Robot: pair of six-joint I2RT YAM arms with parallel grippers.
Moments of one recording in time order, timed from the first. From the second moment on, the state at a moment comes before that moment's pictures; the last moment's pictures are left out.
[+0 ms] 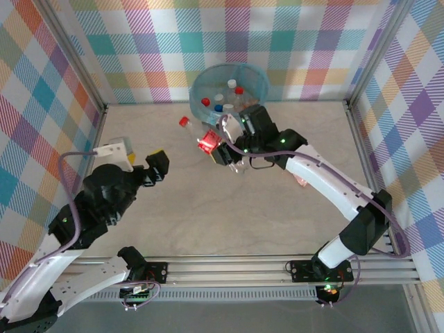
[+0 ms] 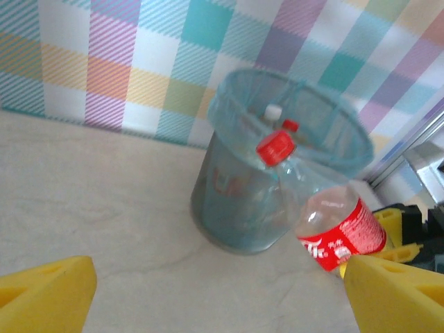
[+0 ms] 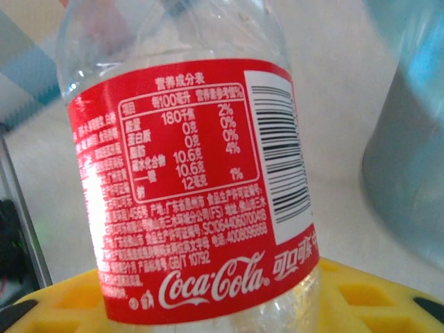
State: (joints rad) left arm -0.76 0.70 1.15 -0.70 -0.54 -0.51; right arm 0.74 1.55 1.58 -0.66 -0.31 -0.01
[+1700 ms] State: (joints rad) left arm -0.76 0.98 1.19 -0.56 -0.27 -0.53; right arm 0.46 2.08 2.42 -0.87 -0.32 -0.28
